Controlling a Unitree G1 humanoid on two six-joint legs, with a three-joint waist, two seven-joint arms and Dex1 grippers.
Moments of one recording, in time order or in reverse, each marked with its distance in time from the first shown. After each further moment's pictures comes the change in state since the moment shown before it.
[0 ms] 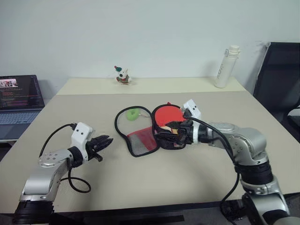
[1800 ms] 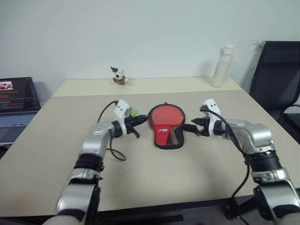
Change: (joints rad) left arm -0.430 -0.251 -0.118 0.408 0.112 -0.212 -0.231; right arm -0.100 -0.025 -0.020 0.517 -0.199 -0.234 -0.056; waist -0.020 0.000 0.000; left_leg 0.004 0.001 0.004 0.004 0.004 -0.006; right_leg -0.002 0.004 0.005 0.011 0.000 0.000
